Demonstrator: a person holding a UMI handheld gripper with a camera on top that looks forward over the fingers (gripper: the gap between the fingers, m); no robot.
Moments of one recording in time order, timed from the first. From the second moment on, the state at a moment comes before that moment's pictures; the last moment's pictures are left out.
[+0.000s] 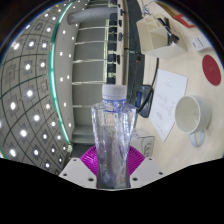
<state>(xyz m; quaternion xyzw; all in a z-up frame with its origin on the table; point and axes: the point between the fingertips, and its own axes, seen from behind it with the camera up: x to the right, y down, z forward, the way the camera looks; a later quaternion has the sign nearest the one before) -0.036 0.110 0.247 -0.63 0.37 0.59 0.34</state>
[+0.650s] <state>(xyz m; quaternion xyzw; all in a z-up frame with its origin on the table) 0.208 0.131 0.185 -0.80 -0.01 0.01 0.61</state>
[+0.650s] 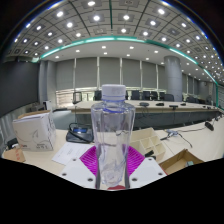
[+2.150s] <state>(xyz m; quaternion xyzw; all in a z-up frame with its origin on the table) 0.063 -0.182 0.223 -0.89 0.03 -0.06 0.44</state>
